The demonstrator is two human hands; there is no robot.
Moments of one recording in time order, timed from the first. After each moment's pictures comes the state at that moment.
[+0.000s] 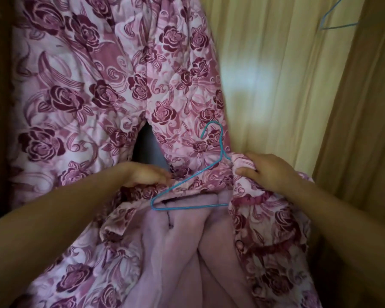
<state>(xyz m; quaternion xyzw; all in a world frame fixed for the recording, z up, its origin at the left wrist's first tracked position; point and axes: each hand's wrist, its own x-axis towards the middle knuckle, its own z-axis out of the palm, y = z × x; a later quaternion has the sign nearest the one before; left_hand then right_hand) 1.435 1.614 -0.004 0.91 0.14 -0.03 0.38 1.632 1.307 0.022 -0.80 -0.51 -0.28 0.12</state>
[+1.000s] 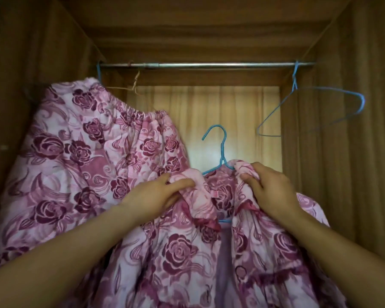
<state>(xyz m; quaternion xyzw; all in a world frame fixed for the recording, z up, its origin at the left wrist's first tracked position) 1.420 1.547 0.165 0.91 -0.08 0.39 -0.14 1.550 1.258 0.172 -0.72 -0.35 -0.53 0.27</state>
